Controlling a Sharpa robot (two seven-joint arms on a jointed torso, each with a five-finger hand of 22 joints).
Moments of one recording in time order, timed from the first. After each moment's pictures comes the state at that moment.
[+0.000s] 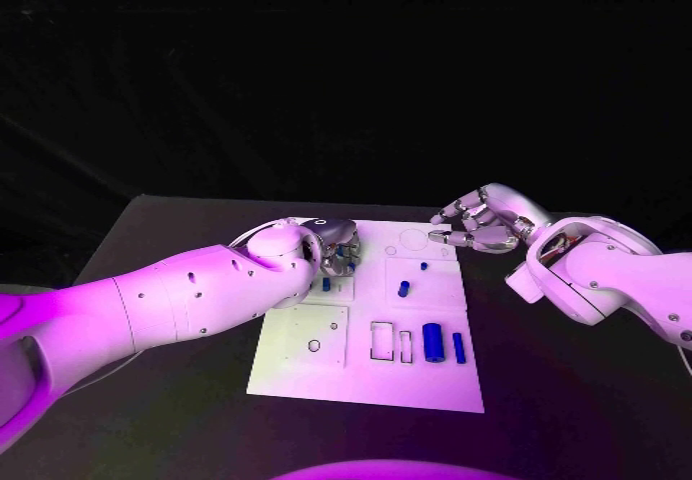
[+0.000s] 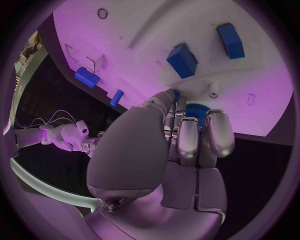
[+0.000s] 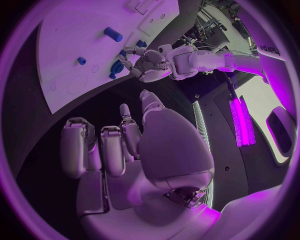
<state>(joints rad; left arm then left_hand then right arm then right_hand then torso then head) 1.17 -0.53 -0.03 1.29 -1.55 -0.15 -0.27 1.58 -0.17 0.35 0.23 0.23 1.09 0.12 0.09 0.23 1.14 0.07 0.18 0.14 1.44 0.00 1.32 1.07 0.09 1.37 0.09 1.32 1.31 1.30 -0.97 -0.12 1.65 -0.95 -0.42 0.03 1.36 -0.09 -0.01 0.23 0.39 1.01 0.14 0.11 0.19 1.39 0.06 1.36 1.31 1.47 -0.01 1.49 1.31 0.05 1.44 0.09 1.36 1.31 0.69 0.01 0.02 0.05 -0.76</state>
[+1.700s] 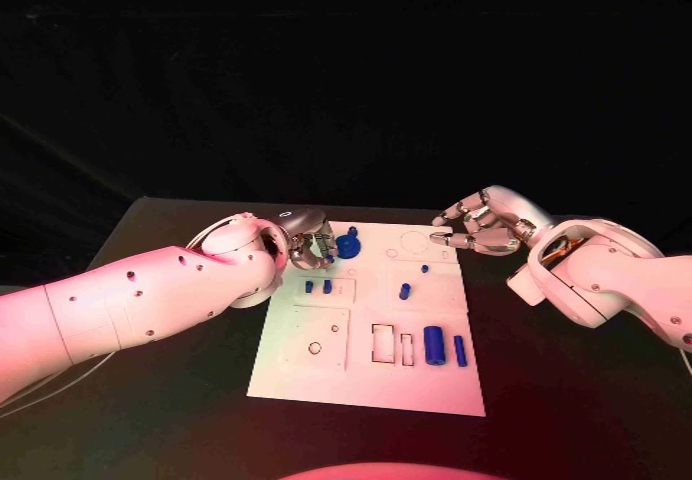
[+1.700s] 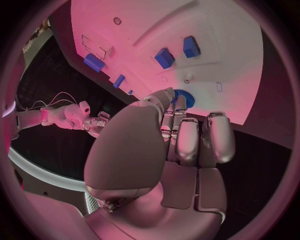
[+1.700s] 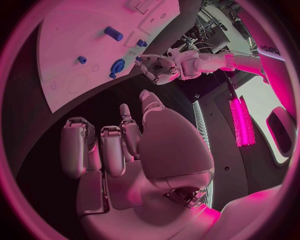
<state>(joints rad) 1.17 -0.70 0.02 1.43 -1.45 -0.20 -0.26 1.56 -0.19 0.44 0.15 0.23 1.14 0.13 0.08 0.21 1.23 0.07 0.12 0.12 1.44 -0.01 1.34 1.06 0.08 1.40 0.09 1.36 1.31 1.30 -0.97 -0.12 1.65 -0.95 -0.43 0.03 1.36 -0.09 -0.01 0.23 0.39 1.01 0.14 0.11 0.19 1.39 0.06 1.36 1.31 1.47 -0.01 1.49 1.31 0.05 1.44 0.09 1.36 1.31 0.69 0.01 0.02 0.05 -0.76</state>
